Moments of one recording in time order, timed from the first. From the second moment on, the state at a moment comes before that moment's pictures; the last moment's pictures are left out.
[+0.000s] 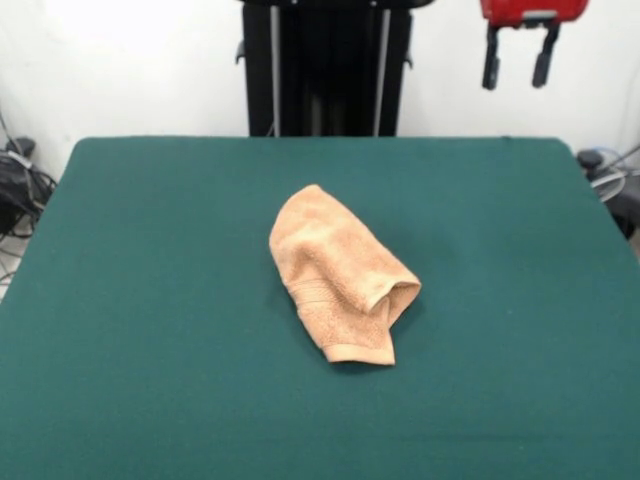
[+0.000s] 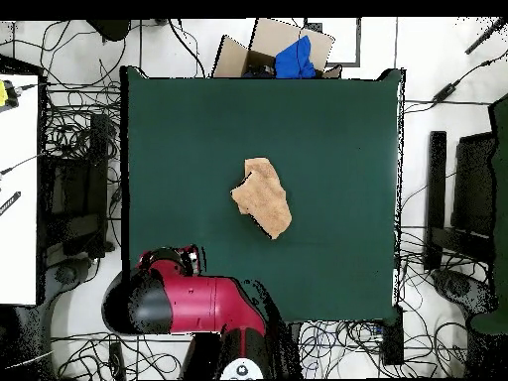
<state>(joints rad) 0.02 -1.00 0.02 2.15 0.05 0.28 1.57</state>
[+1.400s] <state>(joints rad) 0.01 -1.04 0.02 2.15 0.09 0.28 1.57</state>
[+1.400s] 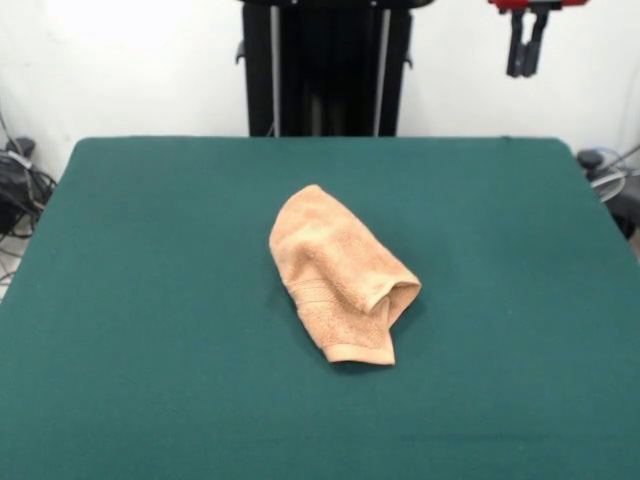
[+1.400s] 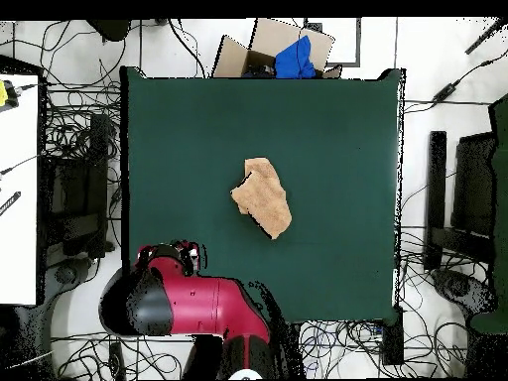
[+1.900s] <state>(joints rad) 0.01 -1.04 0.02 2.15 0.09 0.30 1.57</state>
